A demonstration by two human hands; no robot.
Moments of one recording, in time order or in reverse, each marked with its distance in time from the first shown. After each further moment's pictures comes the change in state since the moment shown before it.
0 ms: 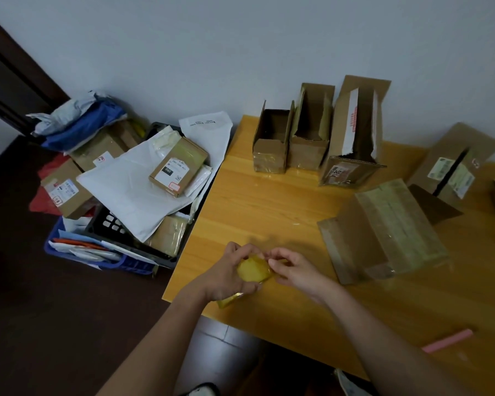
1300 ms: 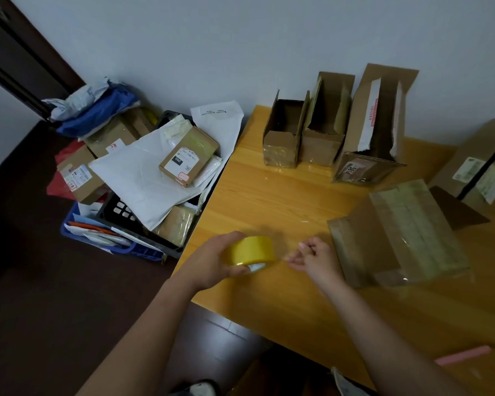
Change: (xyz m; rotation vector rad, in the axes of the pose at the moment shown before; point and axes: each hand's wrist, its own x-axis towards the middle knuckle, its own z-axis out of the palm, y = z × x) left_hand -0.007 -0.012 -0.021 0.259 0.199 -0.053; right_hand 0.023 0.012 -0.023 0.095 0.384 0.012
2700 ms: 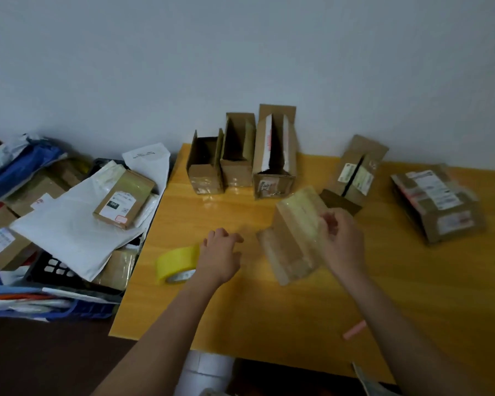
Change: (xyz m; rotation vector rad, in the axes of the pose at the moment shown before) left_hand 0.054 0.136 0.059 0.435 0.095 0.055; right_hand -0.082 -0.063 -0.159 -0.494 0.633 -0.623
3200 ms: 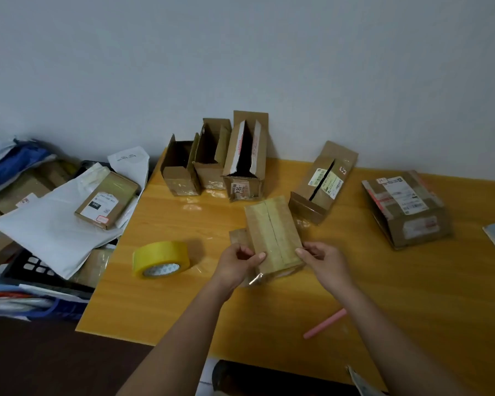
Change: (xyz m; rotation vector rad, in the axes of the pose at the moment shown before) left_hand -0.015 0.106 0.041 -1.146 -0.064 -0.316; right_hand -0.010 0.081 -0.044 0.162 -0.373 0.312
